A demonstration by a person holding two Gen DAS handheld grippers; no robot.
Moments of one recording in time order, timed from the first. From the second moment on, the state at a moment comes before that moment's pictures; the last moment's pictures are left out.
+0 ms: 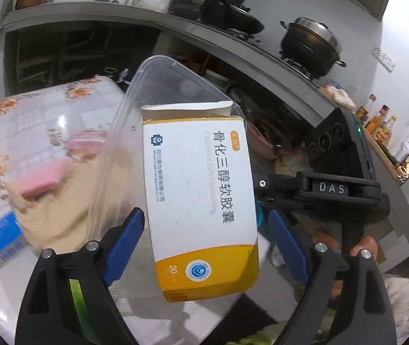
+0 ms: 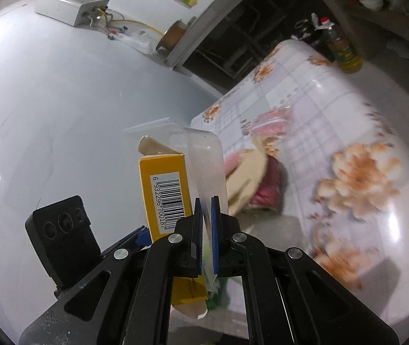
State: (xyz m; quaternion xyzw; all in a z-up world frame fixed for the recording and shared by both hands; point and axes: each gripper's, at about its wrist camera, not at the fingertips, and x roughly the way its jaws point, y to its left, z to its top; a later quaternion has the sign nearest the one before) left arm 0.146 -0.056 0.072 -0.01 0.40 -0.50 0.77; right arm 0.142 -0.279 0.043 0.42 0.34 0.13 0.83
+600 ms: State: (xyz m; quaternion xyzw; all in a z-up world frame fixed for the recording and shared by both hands) left arm 0.089 -0.120 -0.034 0.01 0.51 -0.49 0.71; right arm 0.042 -0.313 -0.046 0.48 0.39 0.03 0.78
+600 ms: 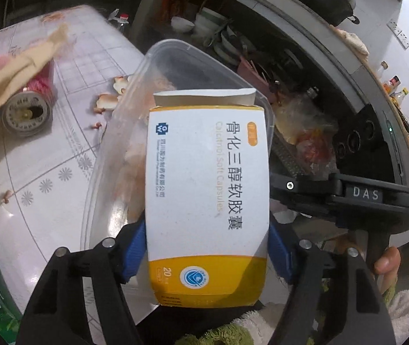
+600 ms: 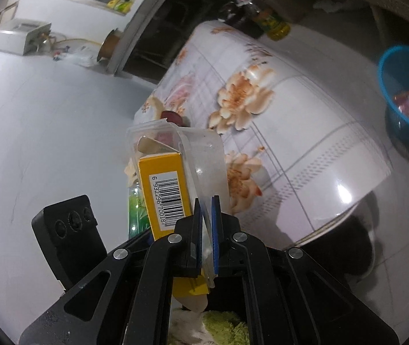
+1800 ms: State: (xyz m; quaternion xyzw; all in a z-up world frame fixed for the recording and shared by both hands) left arm 0.107 -0.084 0.038 -0.07 0.43 -0.48 0.76; right arm 0.007 -0.363 -0.066 0.58 0.33 0.01 0.74
